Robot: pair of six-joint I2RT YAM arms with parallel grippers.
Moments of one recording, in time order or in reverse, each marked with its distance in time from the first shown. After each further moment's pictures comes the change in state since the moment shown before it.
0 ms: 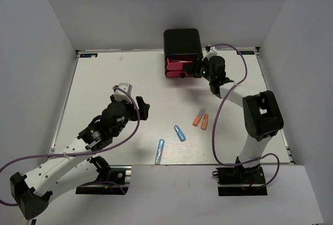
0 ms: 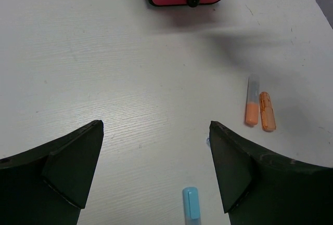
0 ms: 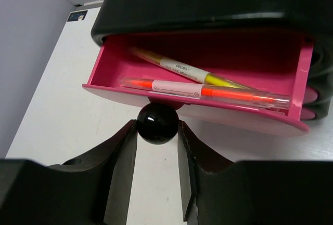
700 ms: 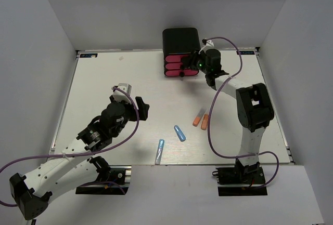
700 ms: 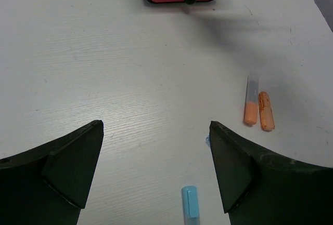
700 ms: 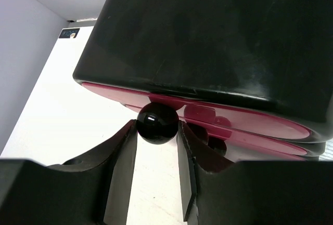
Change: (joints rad) left arm 0.000 -0.011 0.000 -0.010 0.000 -0.008; right arm -0.008 0.178 0.220 -0.018 0.017 -0.023
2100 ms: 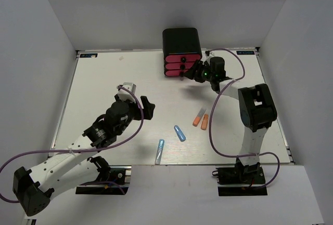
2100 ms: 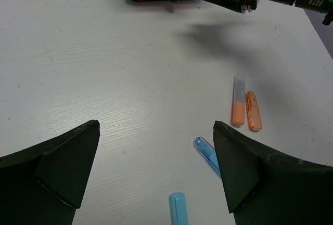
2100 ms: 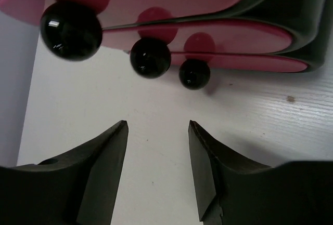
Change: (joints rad) left arm 0.000 0.068 -0.026 0.113 0.053 -0.019; right arm -0.063 -0.015 -0.124 -0.112 -0.172 0.064
